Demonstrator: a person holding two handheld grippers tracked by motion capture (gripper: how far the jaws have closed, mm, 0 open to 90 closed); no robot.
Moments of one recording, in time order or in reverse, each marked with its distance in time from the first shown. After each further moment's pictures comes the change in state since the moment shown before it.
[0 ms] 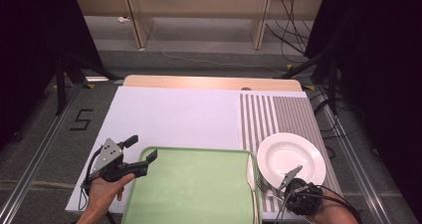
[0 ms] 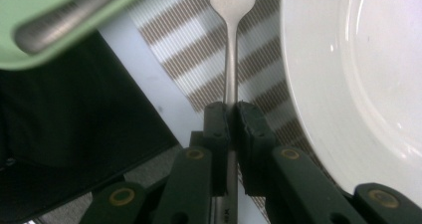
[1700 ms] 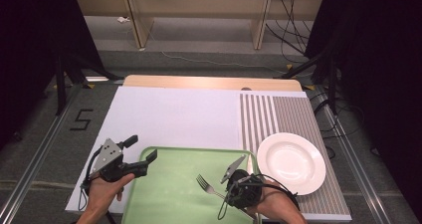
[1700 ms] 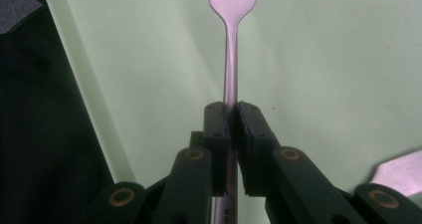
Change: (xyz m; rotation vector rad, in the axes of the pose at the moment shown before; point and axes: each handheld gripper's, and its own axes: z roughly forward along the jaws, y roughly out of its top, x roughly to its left) left arm 0.000 0.000 -0.001 -0.002 0.003 0.006; right arm 0.066 0.118 0.003 -0.159 0.209 -0.114
